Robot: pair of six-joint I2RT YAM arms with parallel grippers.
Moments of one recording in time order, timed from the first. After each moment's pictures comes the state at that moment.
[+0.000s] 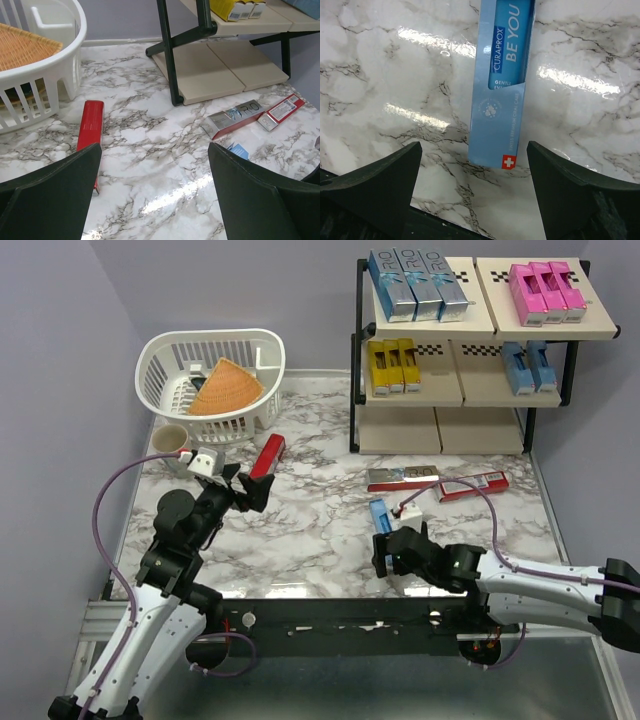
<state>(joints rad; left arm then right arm) -0.37 0.49 0.56 -0.10 0.12 -0.23 1.11 0.93 0.41 -0.37 0.43 0.68</state>
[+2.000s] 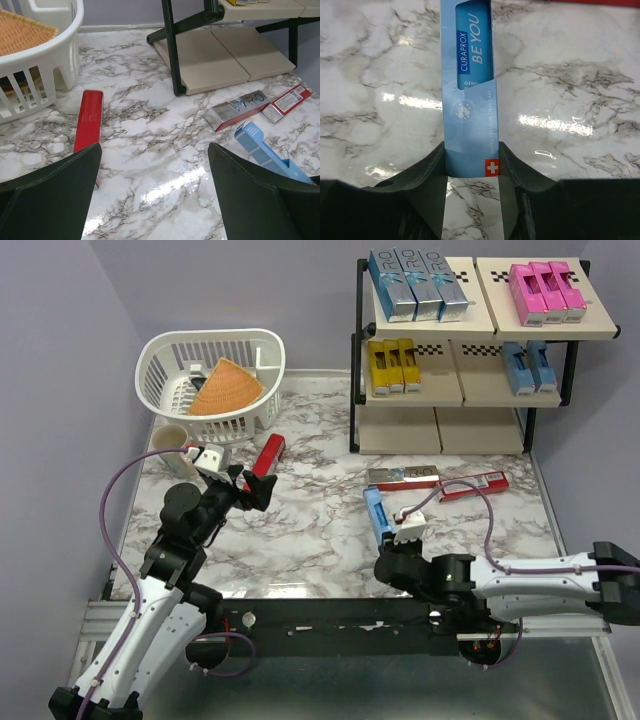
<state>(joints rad) -0.37 0.54 0.56 -0.10 0.13 -0.23 1.38 1.04 0.45 -0.39 0.89 0.91</state>
